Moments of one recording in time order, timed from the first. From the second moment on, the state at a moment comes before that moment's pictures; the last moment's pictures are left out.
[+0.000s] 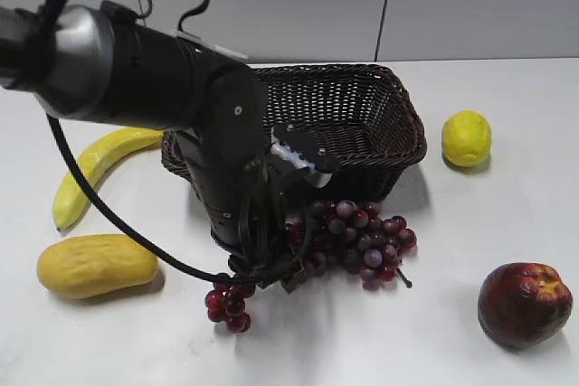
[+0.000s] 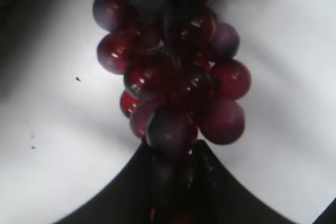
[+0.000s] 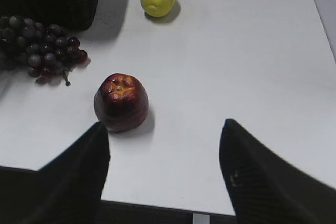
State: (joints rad) left arm -0.83 1.97 -1.26 -0.18 0.82 0.34; right arm 0.15 -0.01 -0.50 0.06 1.04 -0.06
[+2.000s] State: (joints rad) left arm -0.67 1.86 -1.41 0.07 0.27 0.34; right arm 0.15 -0.01 -0.50 0.06 1.04 -0.06
